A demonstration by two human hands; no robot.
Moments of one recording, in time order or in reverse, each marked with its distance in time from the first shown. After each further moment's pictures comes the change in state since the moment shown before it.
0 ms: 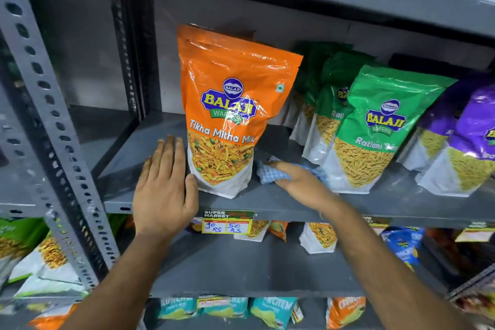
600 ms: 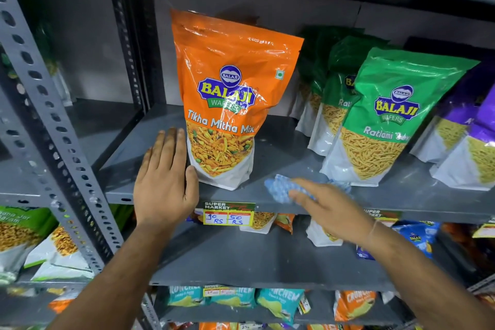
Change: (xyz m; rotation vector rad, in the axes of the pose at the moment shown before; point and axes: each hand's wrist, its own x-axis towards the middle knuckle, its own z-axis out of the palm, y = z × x) left_hand 0.000 0.002 -0.001 0.023 0.016 0.002; right_hand -0.066 0.025 -0.005 -0.056 -0.008 -0.261
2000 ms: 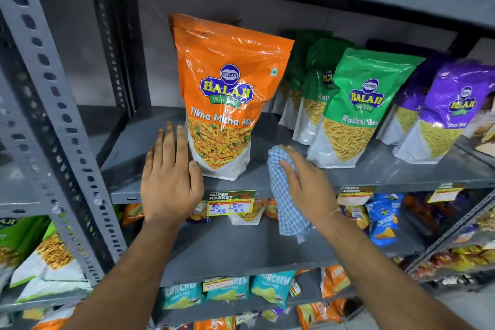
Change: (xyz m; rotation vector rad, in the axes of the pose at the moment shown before) left_hand -0.001 0.001 -0.010 -0.135 -0.035 -0.011; right_hand 0.001 -0.047 0.039 -0.207 0.451 0.240
